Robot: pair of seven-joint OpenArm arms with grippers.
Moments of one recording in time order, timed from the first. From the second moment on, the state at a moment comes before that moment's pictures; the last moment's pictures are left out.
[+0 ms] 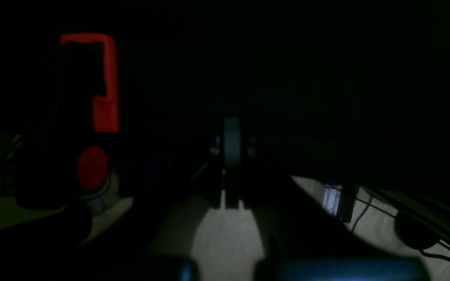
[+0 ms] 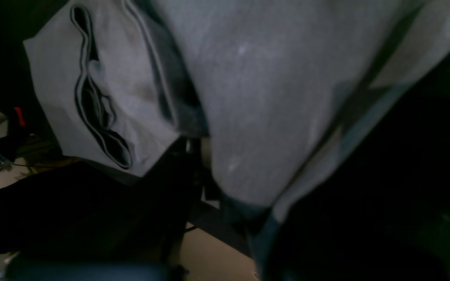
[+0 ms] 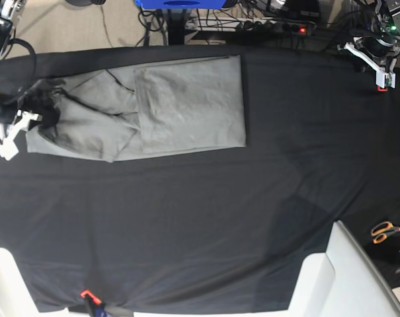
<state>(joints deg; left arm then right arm) 27.2 -17.4 -37.4 73.2 -9.8 -30.4 22.1 1.7 19.5 29.0 57.3 47.1 39.9 -71.8</state>
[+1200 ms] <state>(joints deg) 27.5 -16.8 -32.8 77.8 -9.6 -30.4 22.1 -2.5 13.4 -34.6 102.6 11.5 -20.5 -72.1</state>
